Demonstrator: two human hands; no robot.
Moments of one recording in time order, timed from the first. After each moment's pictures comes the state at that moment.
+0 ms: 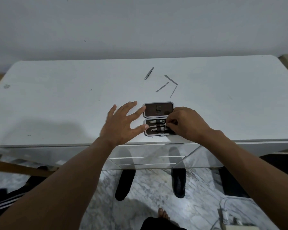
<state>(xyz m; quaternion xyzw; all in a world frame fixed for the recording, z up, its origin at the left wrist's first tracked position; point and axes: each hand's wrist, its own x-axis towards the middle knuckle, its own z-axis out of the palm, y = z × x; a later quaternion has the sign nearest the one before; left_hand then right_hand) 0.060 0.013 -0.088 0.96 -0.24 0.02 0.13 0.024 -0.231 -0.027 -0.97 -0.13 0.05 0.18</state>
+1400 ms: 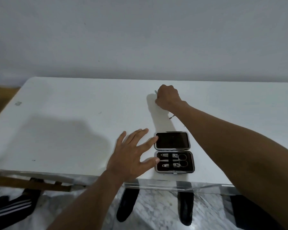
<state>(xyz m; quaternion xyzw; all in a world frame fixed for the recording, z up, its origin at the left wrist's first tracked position) 0.062 0.011 -0.081 0.96 -0.24 0.02 0.14 0.236 -0.163 -0.025 -0.98 0.01 0.06 0.18</state>
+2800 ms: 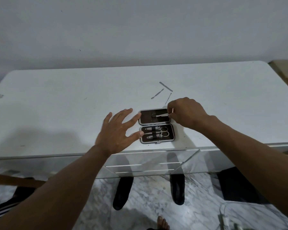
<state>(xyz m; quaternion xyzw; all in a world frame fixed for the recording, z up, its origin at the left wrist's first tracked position) 0.062 0.014 -0.088 0.96 -0.24 0.02 0.12 0.068 -0.244 -0.006 -0.99 -0.04 0.08 0.10</state>
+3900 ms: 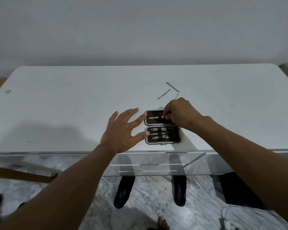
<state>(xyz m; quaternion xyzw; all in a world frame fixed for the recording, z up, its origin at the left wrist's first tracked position) 0.062 0.013 -0.087 0.96 -0.24 0.02 0.13 0.085 -0.218 -0.016 -0.97 -0.05 0.12 0.18</state>
